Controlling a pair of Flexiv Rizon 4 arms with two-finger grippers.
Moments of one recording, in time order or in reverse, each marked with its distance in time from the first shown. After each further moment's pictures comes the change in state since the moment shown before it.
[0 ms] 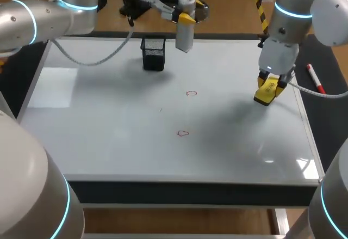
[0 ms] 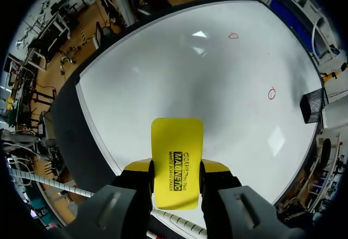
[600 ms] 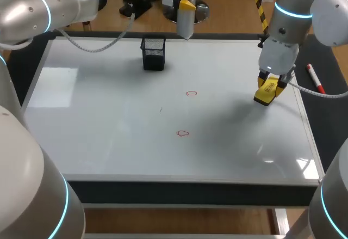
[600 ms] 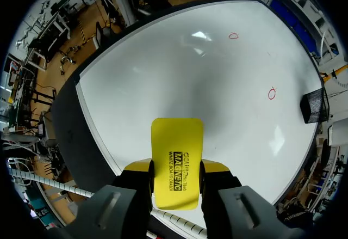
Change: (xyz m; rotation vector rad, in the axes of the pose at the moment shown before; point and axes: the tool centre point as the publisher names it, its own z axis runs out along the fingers) left arm -0.043 -0.007 -0.014 0.014 -0.001 0.003; right arm 0.000 0.000 0.000 0.000 0.000 0.000
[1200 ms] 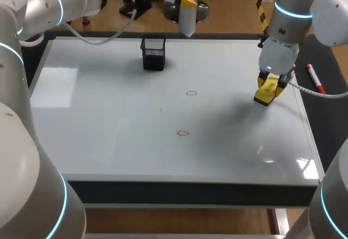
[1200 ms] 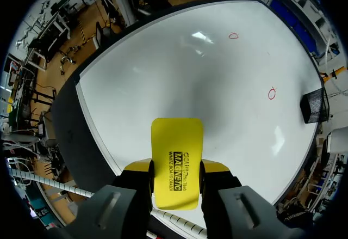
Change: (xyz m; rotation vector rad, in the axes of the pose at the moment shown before) left arm -0.016 0.005 0.000 0.008 0.037 -0.016; right arm 0.000 0.000 0.000 0.000 0.000 0.000
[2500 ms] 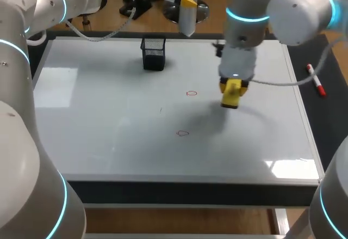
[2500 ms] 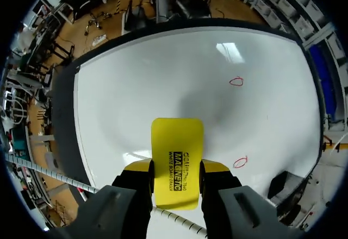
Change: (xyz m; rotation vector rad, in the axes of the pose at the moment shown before) left arm 0.000 -0.001 0.001 -0.001 0.024 0.001; right arm -0.083 0.100 -0.005 0.057 0.049 -0.435
